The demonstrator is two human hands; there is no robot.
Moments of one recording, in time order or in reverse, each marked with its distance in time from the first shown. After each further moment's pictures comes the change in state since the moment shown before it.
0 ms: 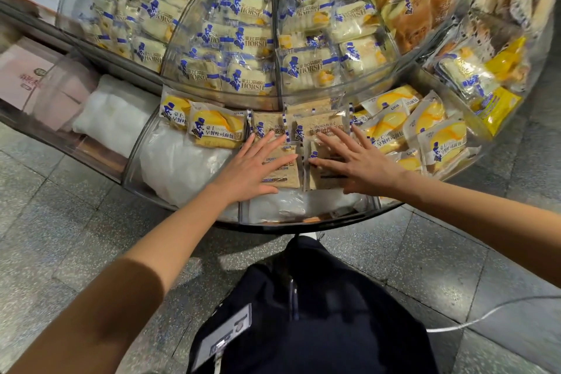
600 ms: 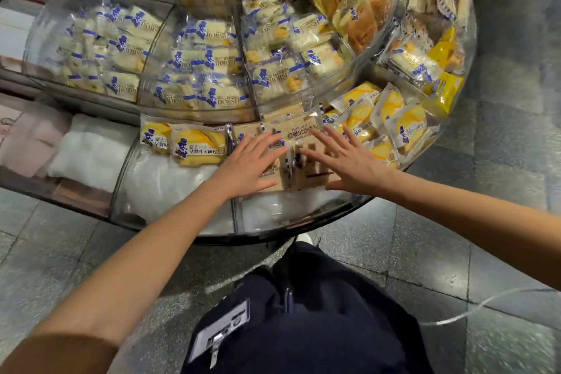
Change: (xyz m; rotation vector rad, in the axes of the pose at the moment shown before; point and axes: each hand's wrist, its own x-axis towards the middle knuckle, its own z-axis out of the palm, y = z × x) left_hand 0.015 0.010 -0.031 -0.025 0.077 0.098; right_hand -0.024 -0.028 -0.022 0.168 -0.024 0.254
